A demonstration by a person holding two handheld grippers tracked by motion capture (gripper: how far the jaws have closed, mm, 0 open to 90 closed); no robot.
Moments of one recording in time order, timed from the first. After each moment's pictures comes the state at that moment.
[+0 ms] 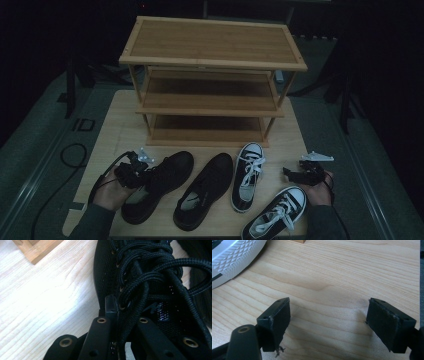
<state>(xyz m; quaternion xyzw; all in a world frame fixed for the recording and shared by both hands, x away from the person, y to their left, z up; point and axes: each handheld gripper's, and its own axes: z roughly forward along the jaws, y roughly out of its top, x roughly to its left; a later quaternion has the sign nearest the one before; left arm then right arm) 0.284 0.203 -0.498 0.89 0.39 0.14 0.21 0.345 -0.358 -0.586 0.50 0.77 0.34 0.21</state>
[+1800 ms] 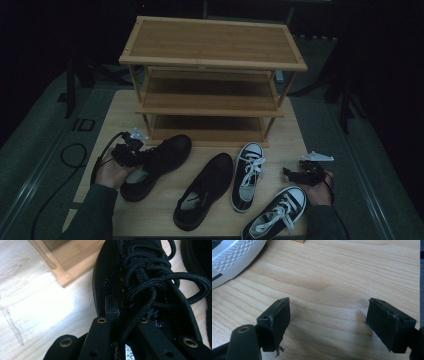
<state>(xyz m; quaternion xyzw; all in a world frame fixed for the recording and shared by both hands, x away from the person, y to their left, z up) 0.332 0.220 -0.481 0.86 0.42 0.15 0.25 0.345 -0.358 -0.586 0.50 0.77 0.34 0.21</state>
